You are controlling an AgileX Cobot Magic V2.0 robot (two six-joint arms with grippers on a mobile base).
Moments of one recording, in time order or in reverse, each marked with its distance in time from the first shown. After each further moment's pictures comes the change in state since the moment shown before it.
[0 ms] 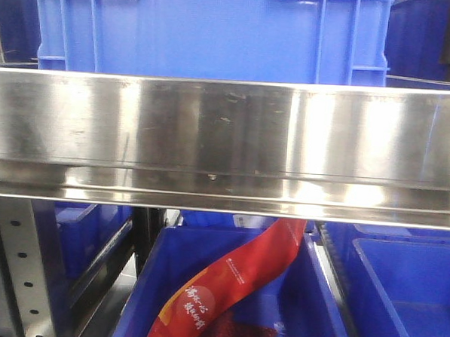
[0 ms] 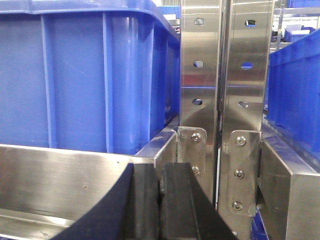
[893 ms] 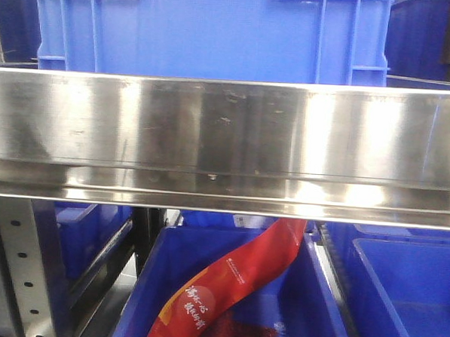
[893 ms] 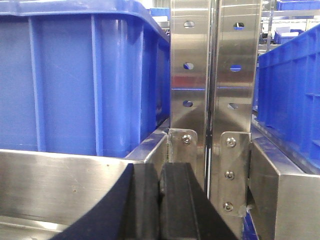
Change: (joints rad) left arm -0.026 0.000 0.000 0.000 -0.006 0.000; right arm 0.000 0.000 0.000 0.000 0.000 0.000
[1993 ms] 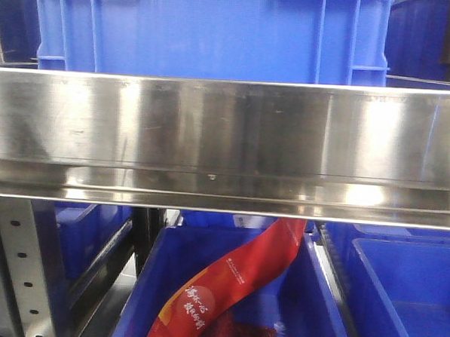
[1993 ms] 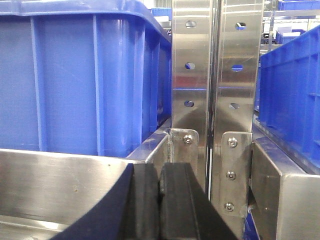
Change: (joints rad) left arm 0.000 0.000 0.000 0.000 0.000 0.000; right arm 0.000 0.000 0.000 0.000 0.004 0.000
